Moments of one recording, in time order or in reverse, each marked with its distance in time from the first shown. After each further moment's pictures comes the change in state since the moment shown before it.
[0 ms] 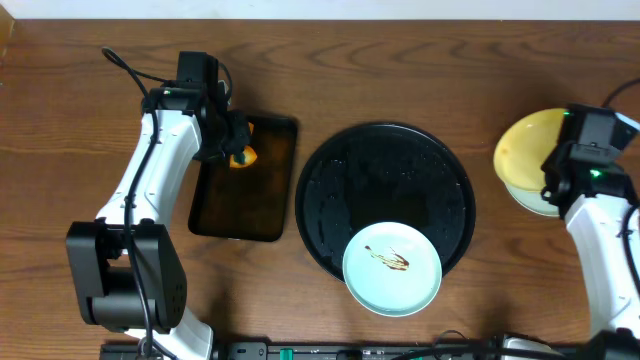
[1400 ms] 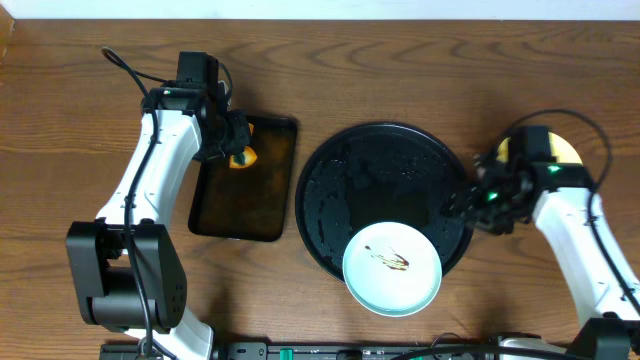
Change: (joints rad) left arm 0.000 0.000 0.000 -0.003 0.000 0.000; right arm 0.234 0.041 -0.059 -0.423 -0.940 -0.115
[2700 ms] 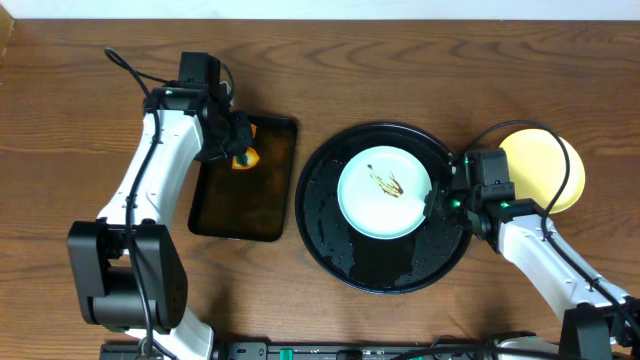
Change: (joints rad) left arm -0.020 0.000 0.000 -0.006 0.016 0.000; right arm 0.140 0.003 -0.276 0.659 0.114 0.190
